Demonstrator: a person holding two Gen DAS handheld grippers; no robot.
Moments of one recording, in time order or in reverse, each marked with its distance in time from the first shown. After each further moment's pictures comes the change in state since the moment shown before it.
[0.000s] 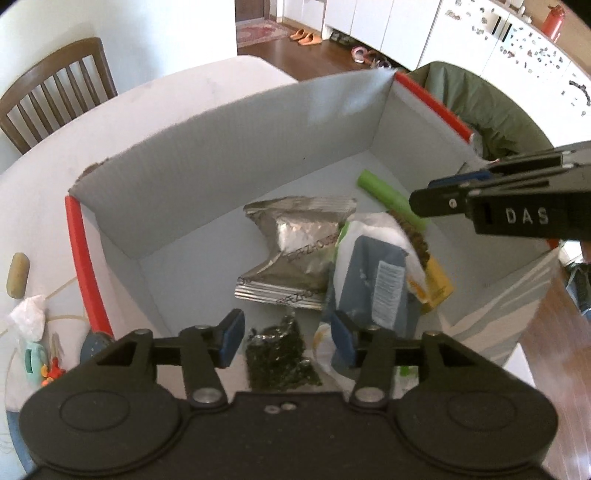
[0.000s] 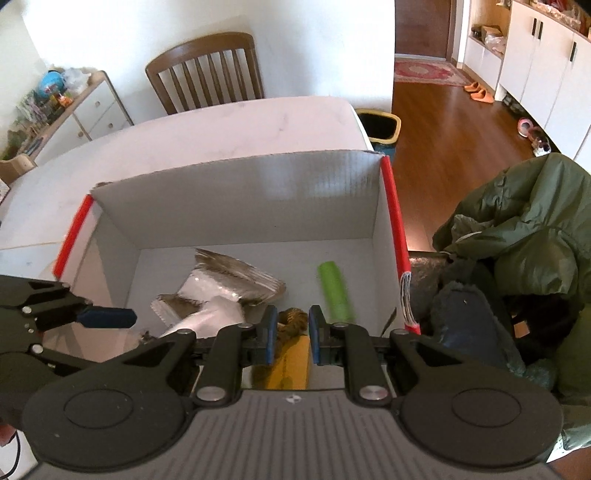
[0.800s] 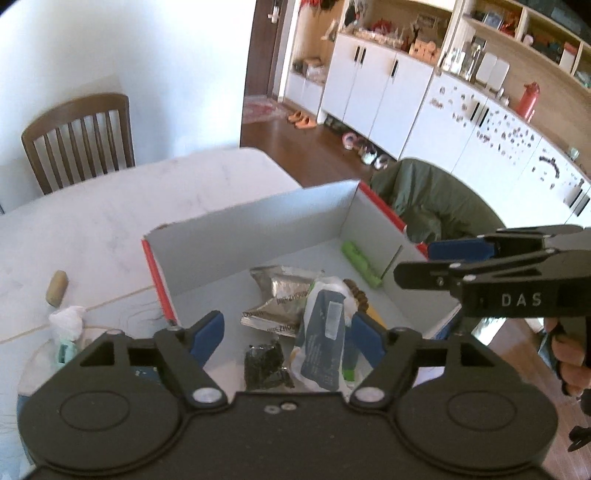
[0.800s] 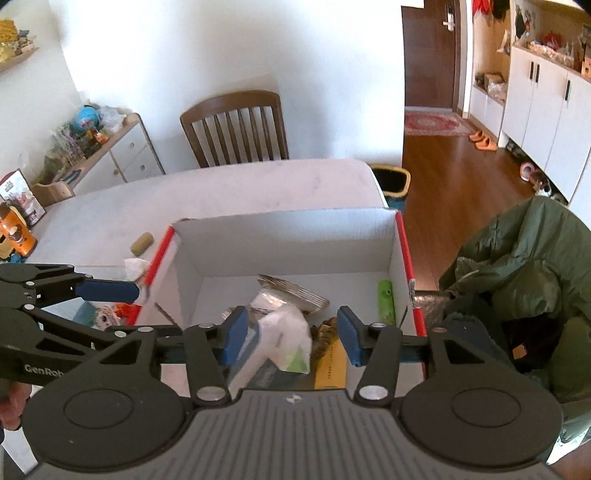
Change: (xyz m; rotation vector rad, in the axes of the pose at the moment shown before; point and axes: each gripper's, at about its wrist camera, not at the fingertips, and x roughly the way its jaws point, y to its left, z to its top) left arm -0.109 0.013 -0.034 -0.084 -0.290 -0.067; right arm -0.096 0.045 -0.027 -0.031 -0.194 0.030
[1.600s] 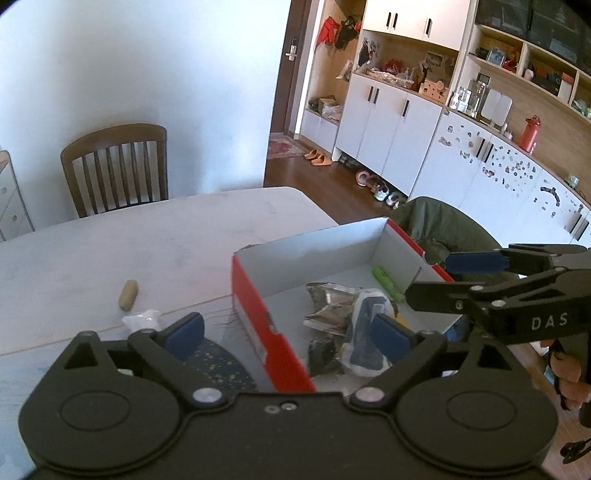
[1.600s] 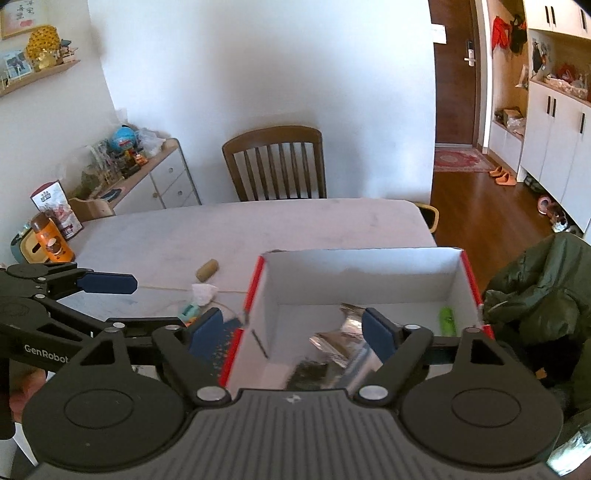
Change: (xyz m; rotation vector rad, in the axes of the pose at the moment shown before) left arm -0.082 0.059 -0.023 -0.021 -0.120 0.032; right arm -0.036 0.093 -0.003 -0.039 -0.103 0.060
